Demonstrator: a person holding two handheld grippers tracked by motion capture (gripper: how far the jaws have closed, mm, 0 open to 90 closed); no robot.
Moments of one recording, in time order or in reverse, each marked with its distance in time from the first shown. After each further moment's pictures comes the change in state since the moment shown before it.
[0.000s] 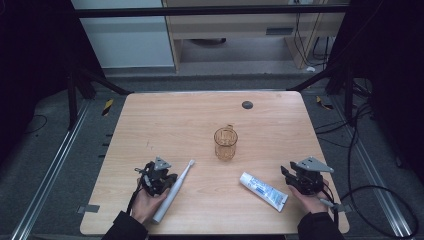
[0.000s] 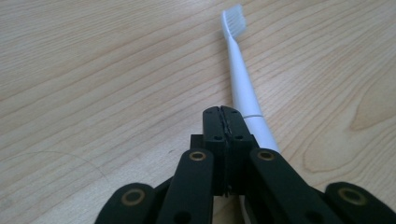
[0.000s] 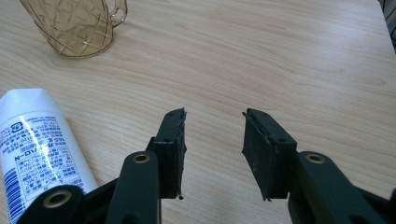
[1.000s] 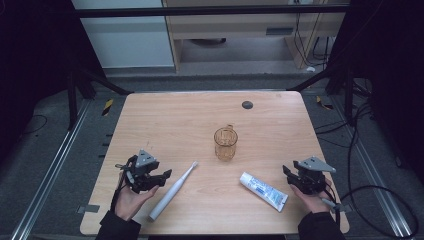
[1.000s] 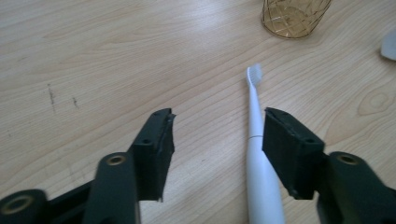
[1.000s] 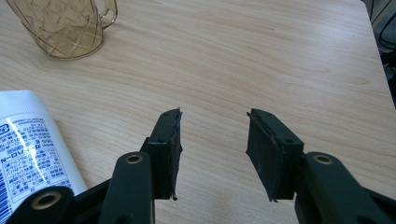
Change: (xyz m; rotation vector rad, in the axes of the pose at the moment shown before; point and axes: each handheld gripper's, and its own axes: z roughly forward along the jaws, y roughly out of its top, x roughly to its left) left arm 0.009 0.019 -0.061 -0.104 0.025 0.018; right arm -0.005 0.001 -0.003 -0.003 -0.027 0.001
